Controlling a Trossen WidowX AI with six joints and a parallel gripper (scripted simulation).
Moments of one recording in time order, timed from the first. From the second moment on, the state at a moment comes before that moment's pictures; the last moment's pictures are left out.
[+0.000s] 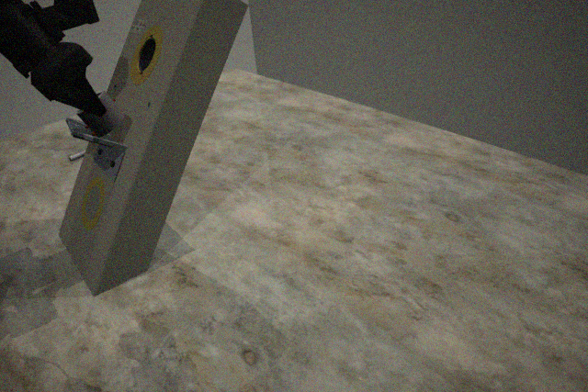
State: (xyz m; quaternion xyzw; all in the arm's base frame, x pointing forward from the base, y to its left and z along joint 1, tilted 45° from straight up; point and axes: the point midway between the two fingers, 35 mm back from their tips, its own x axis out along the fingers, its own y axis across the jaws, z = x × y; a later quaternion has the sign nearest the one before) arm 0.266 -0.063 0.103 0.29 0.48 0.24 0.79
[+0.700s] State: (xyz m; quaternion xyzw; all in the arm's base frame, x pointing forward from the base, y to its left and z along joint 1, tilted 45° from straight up) arm 0.267 -0.103 0.141 0.30 0.48 0.23 0.79
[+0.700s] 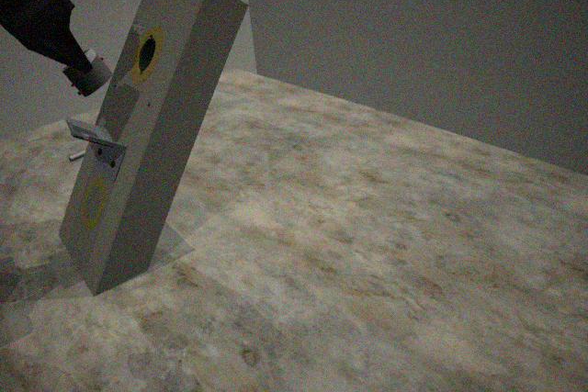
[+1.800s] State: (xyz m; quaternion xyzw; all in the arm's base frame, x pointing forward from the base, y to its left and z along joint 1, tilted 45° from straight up) arm 0.255 -0.191 0.102 0.31 0.50 0.21 0.78
